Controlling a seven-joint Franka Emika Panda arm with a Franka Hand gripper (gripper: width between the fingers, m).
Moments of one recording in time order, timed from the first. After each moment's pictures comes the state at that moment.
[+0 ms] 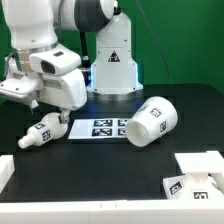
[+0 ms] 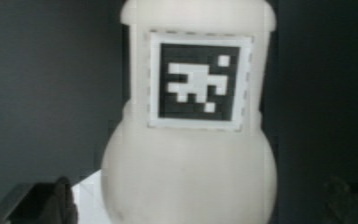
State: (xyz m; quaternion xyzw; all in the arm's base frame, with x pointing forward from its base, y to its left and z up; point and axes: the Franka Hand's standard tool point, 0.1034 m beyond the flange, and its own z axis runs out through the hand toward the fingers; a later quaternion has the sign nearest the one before) arm 0.362 -0.160 0.036 -0.32 -0.94 0.00 0.08
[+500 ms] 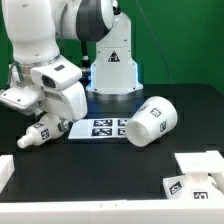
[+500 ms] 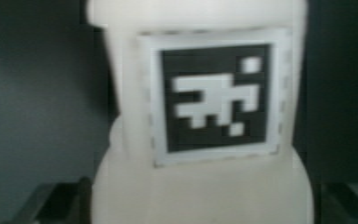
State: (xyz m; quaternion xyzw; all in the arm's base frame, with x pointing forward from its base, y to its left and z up) arm 0.359 -0.161 0.025 -0.34 -0.94 0.01 0.11
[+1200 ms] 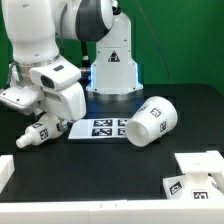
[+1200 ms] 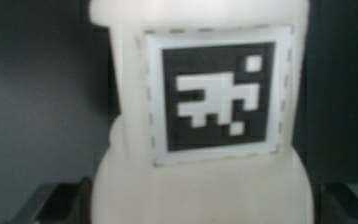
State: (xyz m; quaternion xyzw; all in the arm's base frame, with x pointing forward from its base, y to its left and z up) arm 0.359 -0.163 0.027 -0.36 -0.93 0.02 0.11
